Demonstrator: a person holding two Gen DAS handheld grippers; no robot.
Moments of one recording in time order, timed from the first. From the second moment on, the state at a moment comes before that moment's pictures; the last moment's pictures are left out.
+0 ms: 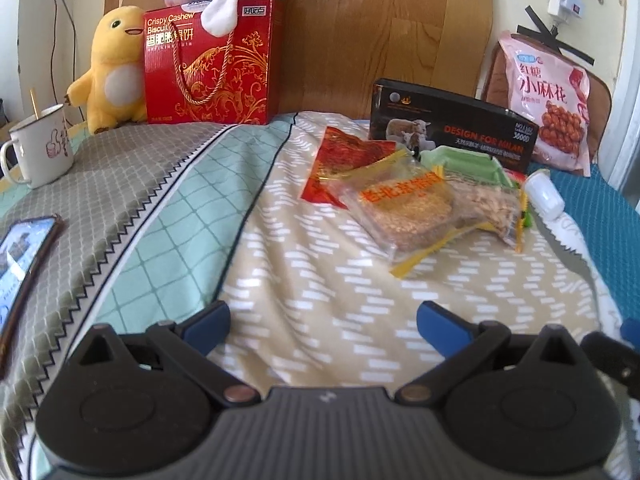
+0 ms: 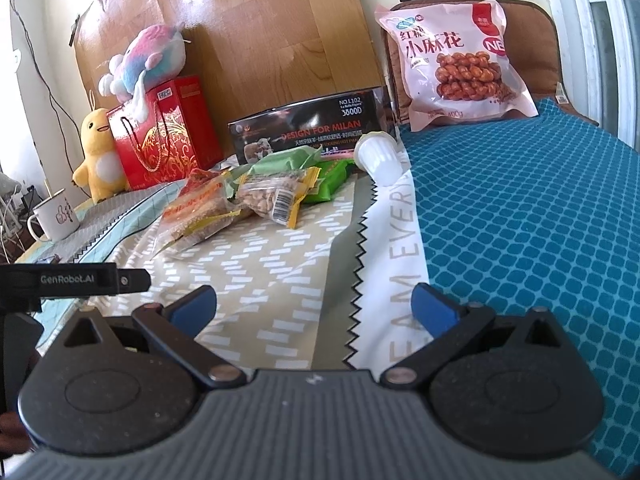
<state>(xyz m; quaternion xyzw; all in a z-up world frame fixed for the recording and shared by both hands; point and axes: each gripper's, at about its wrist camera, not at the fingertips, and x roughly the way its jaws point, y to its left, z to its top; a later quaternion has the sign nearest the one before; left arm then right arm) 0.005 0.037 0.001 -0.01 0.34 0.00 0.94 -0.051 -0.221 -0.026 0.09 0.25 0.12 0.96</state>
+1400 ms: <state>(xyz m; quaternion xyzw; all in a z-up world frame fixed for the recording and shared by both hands) 0.061 0.096 0.010 -0.11 0.27 0.02 0.96 0.021 -0.133 0.001 -0.06 0.22 0.23 0.95</state>
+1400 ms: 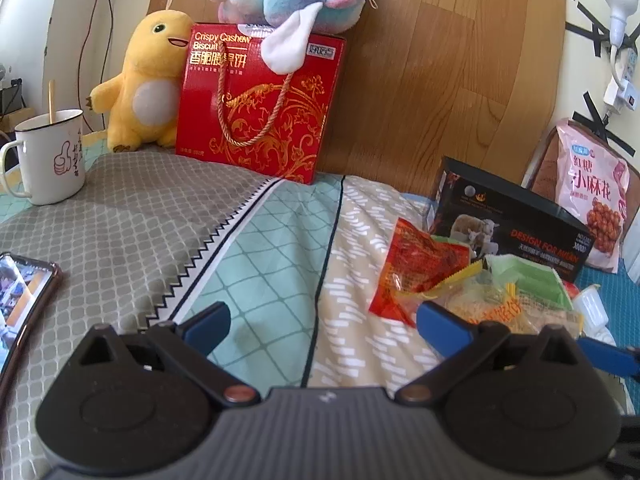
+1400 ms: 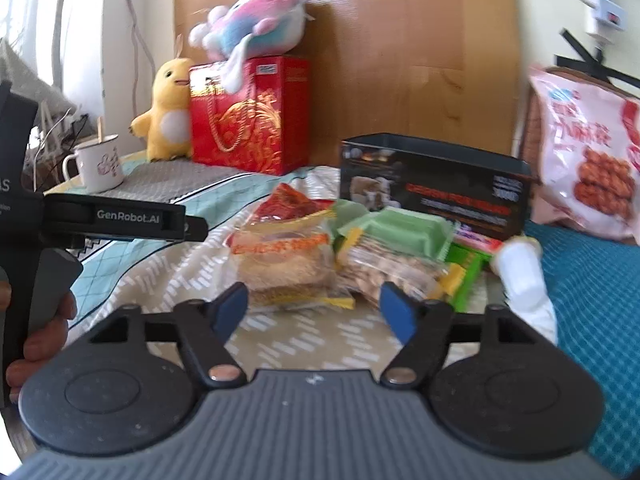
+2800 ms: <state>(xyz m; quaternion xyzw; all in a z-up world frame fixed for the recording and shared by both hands) 0.060 0.098 0.011 -0.12 0.26 0.01 0.96 0.032 -0.193 0.002 0.10 0.28 0.24 0.93</state>
